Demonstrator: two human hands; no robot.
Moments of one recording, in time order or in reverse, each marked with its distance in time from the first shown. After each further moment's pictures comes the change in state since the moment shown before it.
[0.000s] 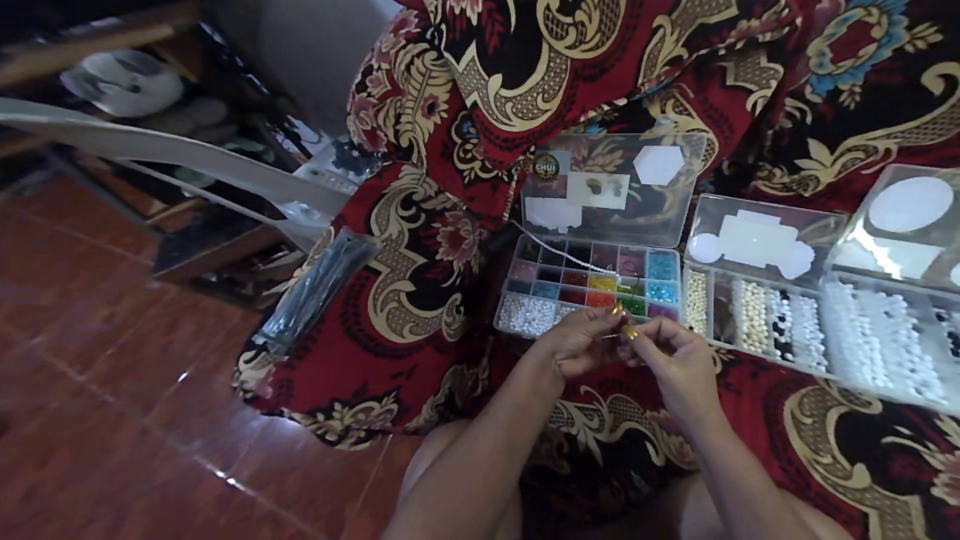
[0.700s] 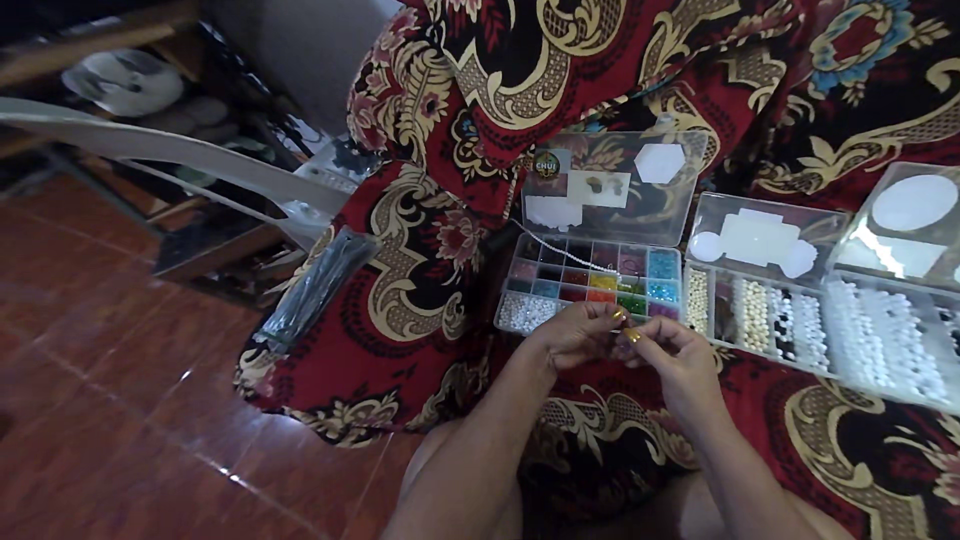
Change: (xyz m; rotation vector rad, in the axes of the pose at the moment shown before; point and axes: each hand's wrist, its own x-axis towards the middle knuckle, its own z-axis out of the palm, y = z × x) left_hand 0.000 0.010 -0.009 0.206 -0.100 0.032; right_hand -0.001 -0.003 -0.003 0.079 -0.063 0.026
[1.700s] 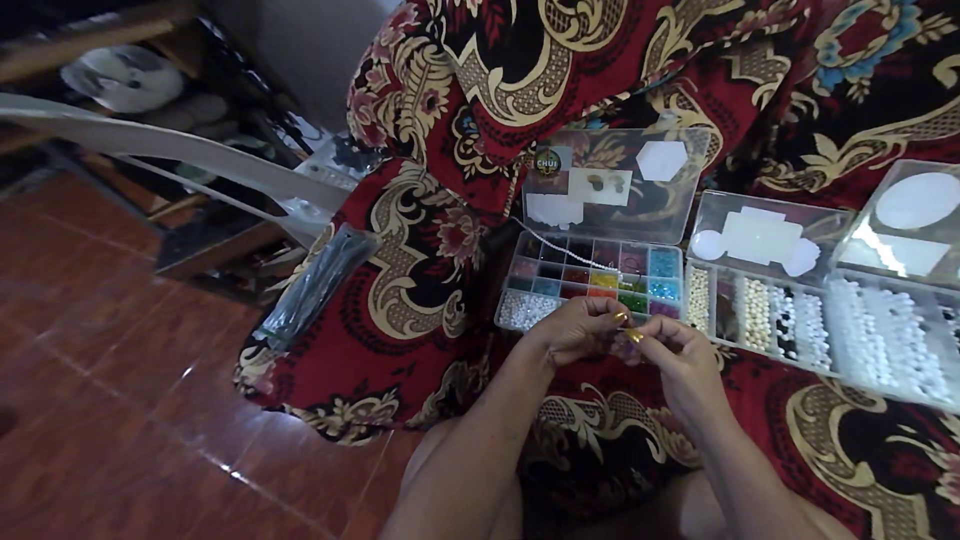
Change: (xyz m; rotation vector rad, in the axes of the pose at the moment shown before) left_hand 0.001 0.003 -0.003 0.043 -0.017 0.042; right_hand 0.001 0.001 -0.002 0.077 -0.040 0.026
